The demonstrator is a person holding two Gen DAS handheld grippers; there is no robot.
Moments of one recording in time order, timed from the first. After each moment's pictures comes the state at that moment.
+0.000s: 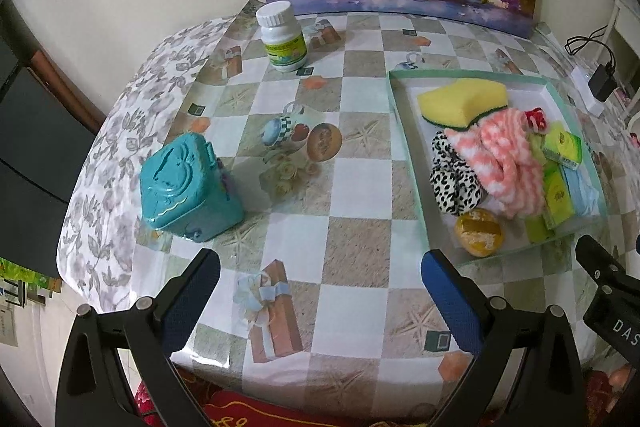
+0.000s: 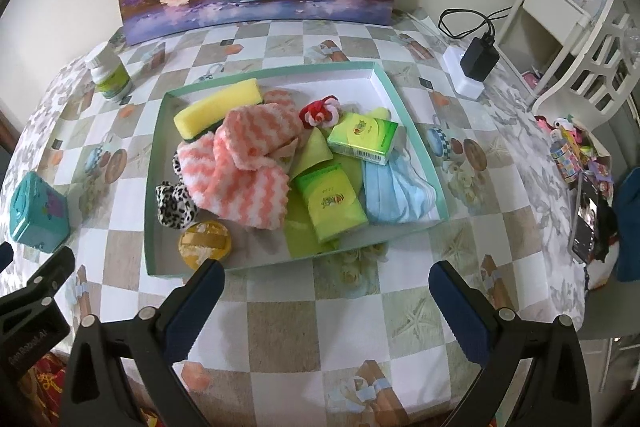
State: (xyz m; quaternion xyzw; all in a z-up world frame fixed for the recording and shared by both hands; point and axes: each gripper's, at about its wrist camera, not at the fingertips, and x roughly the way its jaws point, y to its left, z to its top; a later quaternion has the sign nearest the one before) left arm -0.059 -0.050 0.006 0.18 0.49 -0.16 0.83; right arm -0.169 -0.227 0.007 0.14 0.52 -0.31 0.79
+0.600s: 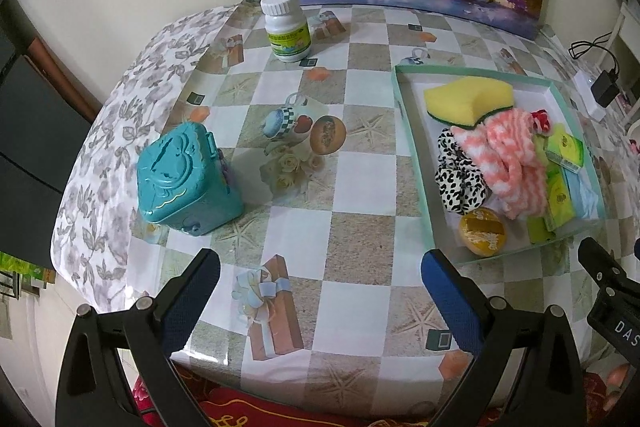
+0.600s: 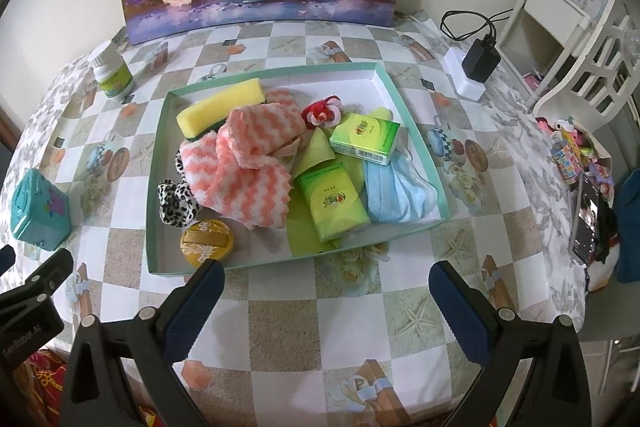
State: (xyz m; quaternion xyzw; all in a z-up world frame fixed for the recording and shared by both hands) left arm -0.050 -0.045 0.003 0.17 0.51 -0.16 0.83; right arm -0.167 -0.227 0.006 0.13 0.52 -0.31 0.79
